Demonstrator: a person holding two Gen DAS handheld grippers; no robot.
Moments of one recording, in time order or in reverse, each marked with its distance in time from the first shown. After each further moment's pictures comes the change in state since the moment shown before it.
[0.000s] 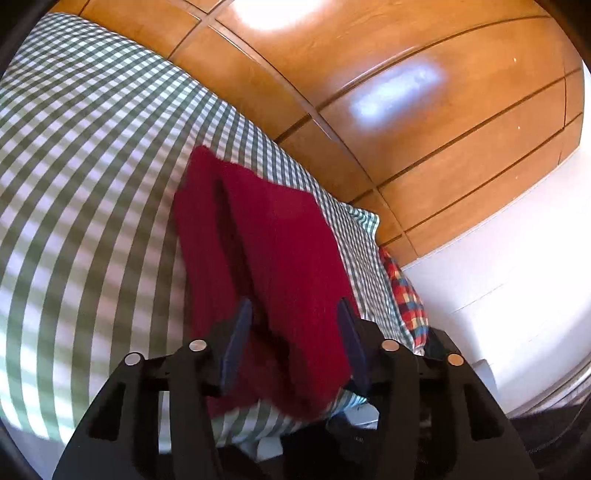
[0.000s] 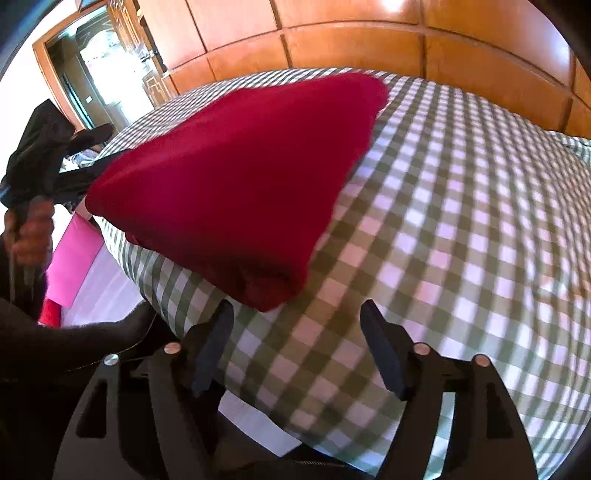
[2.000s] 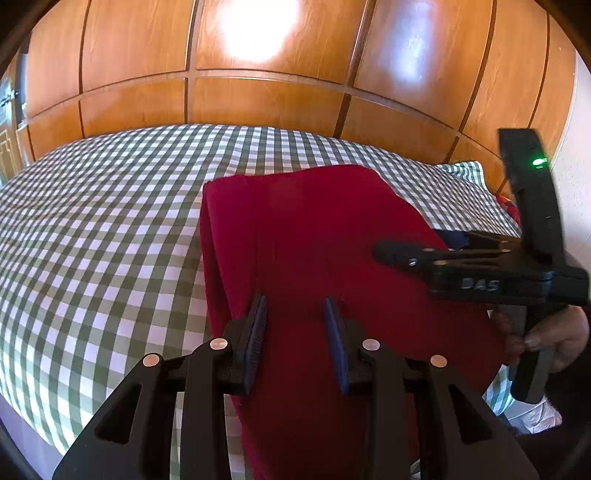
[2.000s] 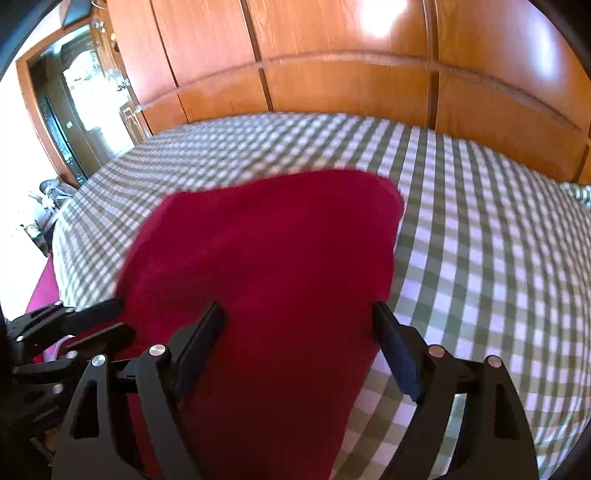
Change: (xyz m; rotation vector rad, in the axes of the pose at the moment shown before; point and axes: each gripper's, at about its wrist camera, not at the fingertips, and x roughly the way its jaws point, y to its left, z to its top) left arm 0.072 -0.041 -0.029 0.406 -0.066 0.575; right arm 0.096 0.007 0.121 0.029 -0.103 -0.079
